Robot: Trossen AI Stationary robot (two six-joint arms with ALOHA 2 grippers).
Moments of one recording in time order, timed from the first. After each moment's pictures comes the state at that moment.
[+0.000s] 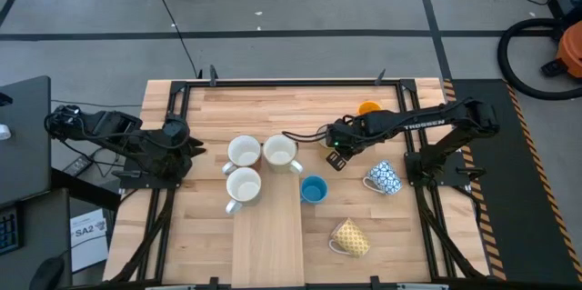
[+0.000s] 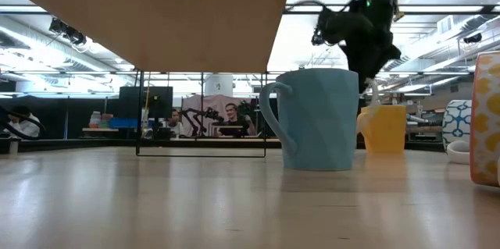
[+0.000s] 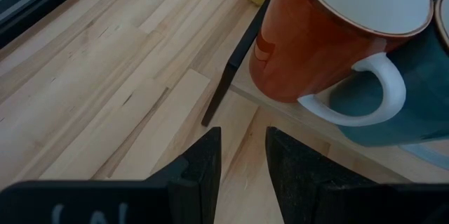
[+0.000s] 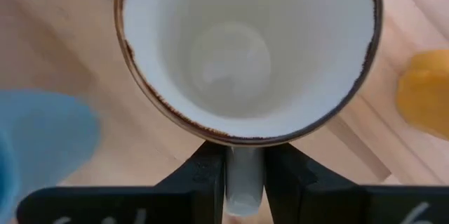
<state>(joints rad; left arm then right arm) -0.34 0.67 0.96 -1.12 -0.45 -0.75 -0.03 1.48 1.11 -0.95 0.17 0.73</state>
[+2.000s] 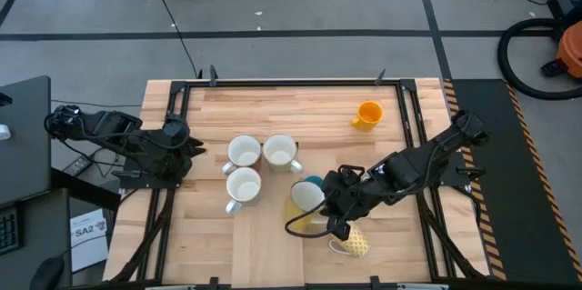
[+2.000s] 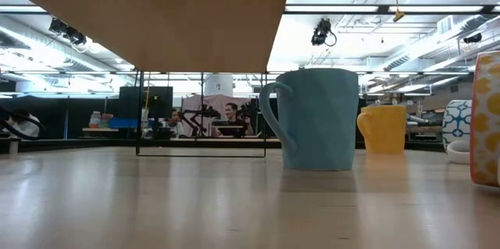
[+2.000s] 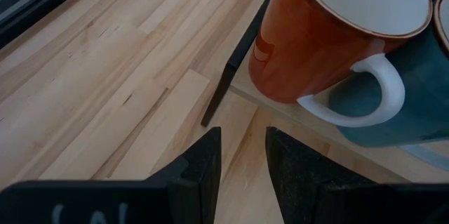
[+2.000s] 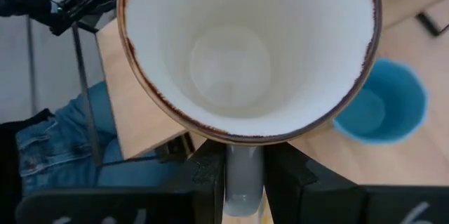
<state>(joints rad) -0.34 0.67 0.96 -1.12 -0.45 -0.75 0.53 1.63 1.66 -0.93 0.20 0.93</state>
